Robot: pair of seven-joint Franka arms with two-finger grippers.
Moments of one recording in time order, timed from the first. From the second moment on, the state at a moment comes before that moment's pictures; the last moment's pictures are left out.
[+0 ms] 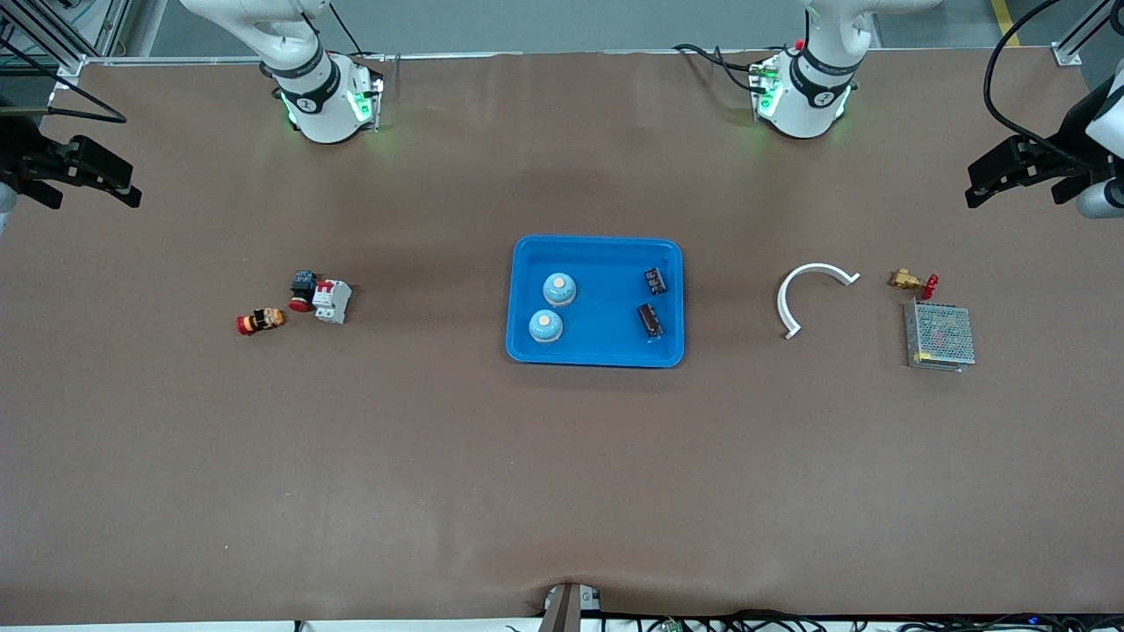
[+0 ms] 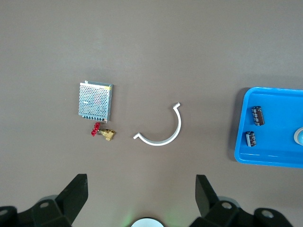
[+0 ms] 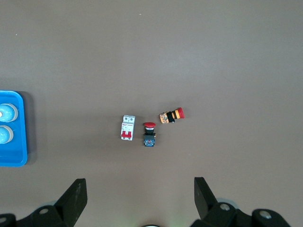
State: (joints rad) left arm -0.02 -0.01 -0.06 -1.47 0.03 1.42 -0.09; right arm -0.05 -0.09 0.03 -1.61 0.02 1.48 -0.02
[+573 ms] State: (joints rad) left arm -0.03 0.01 -0.08 -1.48 0.03 1.41 -0.17; right arm -0.04 -0.09 0.03 -1.61 0.03 1.49 -0.02
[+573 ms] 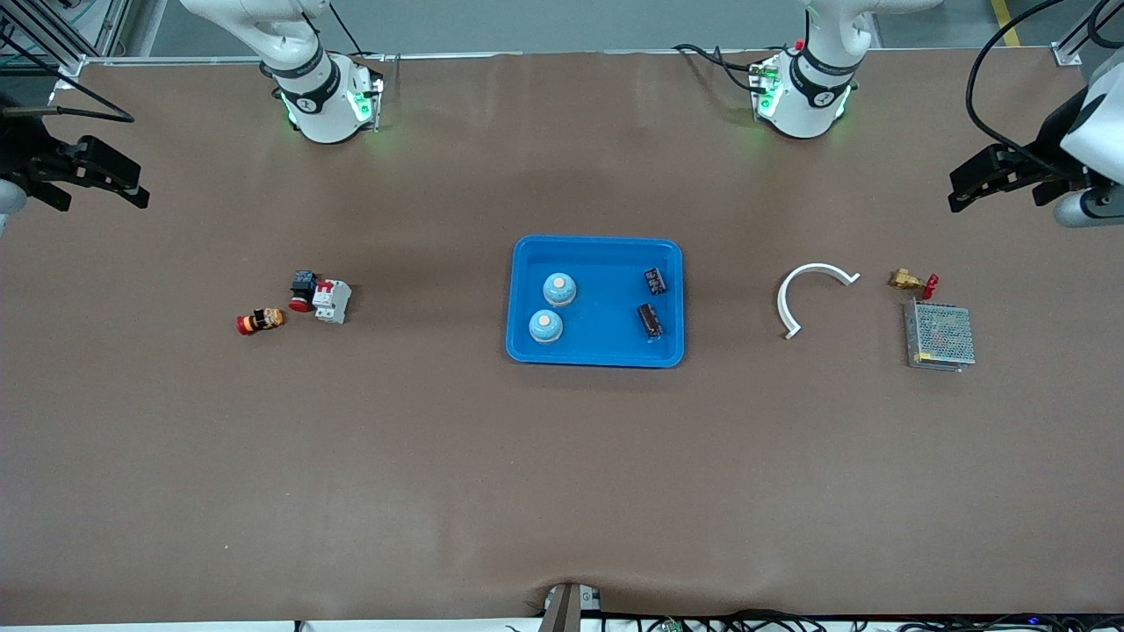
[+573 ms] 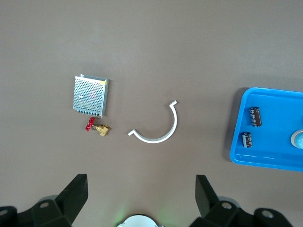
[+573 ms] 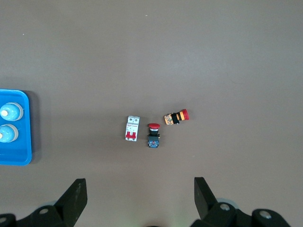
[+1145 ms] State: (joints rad) left arm -0.03 0.03 -0.15 -1.51 0.03 1.41 -0.20; right arm 0.02 -0.07 0.04 -1.61 0.05 1.53 0.00
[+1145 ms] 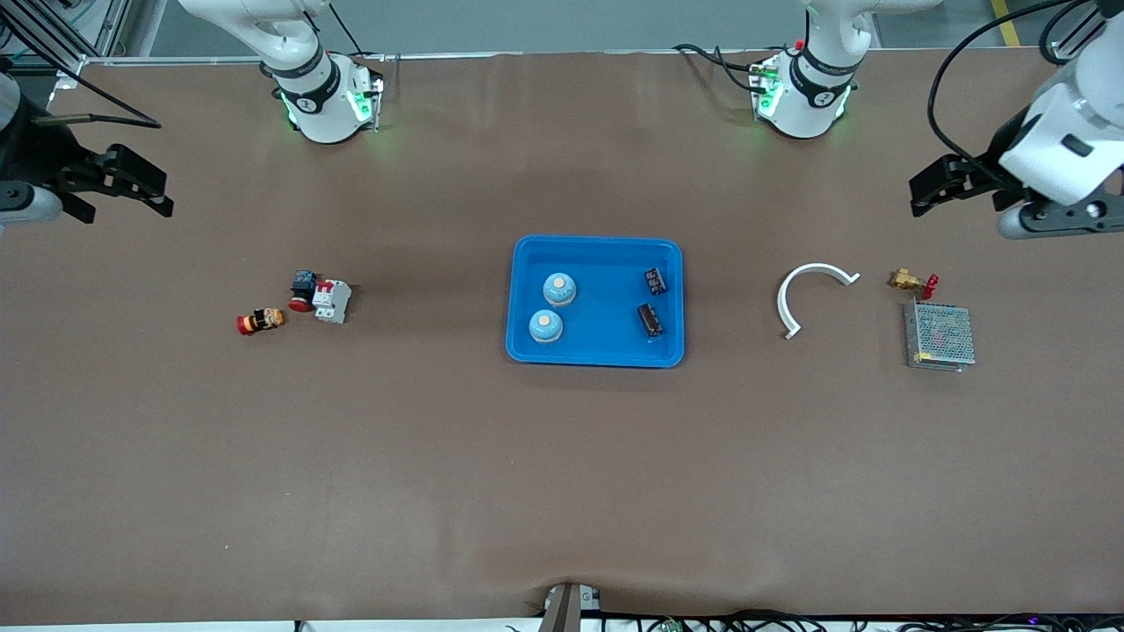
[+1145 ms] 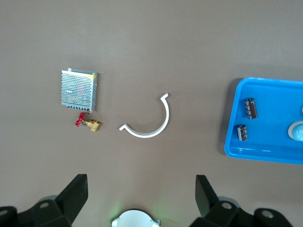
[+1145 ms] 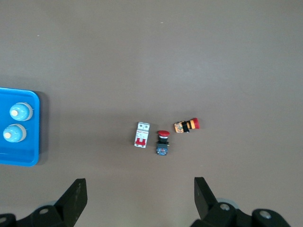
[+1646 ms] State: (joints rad) left arm -0.04 0.08 -0.27 -1.55 0.02 1.44 -0.31; right arm 0.13 -0.02 0.04 -1.62 0.09 1.60 0.19
